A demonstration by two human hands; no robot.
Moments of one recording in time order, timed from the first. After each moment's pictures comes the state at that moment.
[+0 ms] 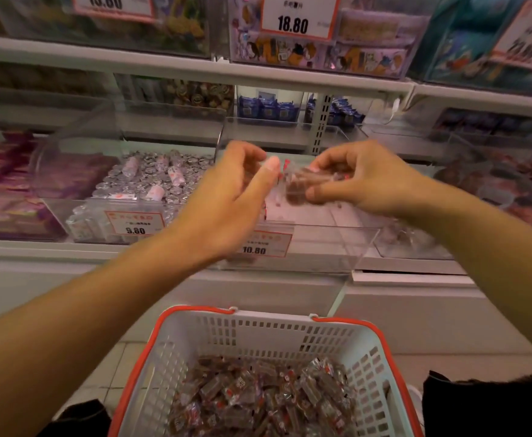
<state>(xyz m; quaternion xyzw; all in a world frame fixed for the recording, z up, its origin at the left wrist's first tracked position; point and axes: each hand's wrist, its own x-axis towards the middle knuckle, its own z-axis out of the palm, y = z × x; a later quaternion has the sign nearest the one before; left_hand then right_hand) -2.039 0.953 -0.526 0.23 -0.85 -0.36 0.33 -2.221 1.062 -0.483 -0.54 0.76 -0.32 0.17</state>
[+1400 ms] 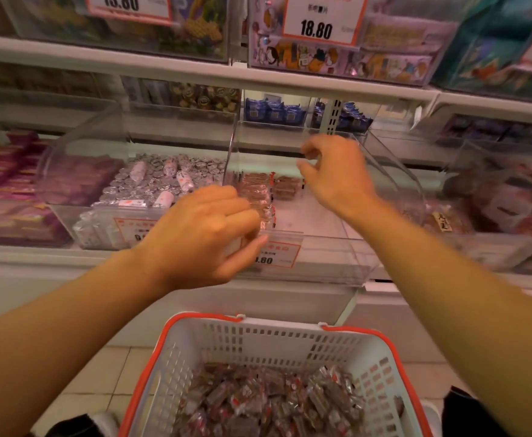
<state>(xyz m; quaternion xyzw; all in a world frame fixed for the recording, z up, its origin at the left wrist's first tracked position) -2.007 0.905 -0.554 -0.04 -0.94 0.07 0.33 -2.239 0.965 -0.533 -0.51 0.79 -0.31 -0.16</state>
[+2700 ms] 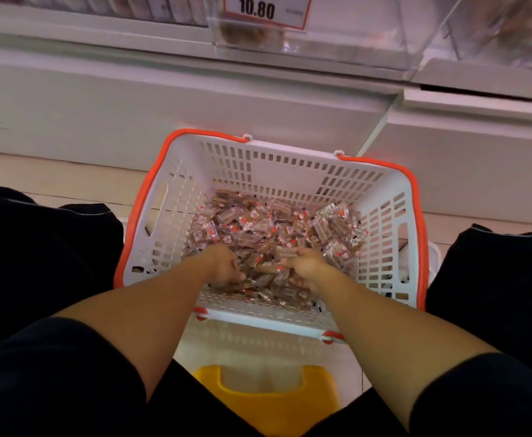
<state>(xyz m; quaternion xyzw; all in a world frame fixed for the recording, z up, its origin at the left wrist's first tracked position) -1.948 1.041 -0.907 0.42 -0.77 -0.36 -0.32 -2.117 1.168 -0.923 -0.02 0.77 -0.30 0.56</state>
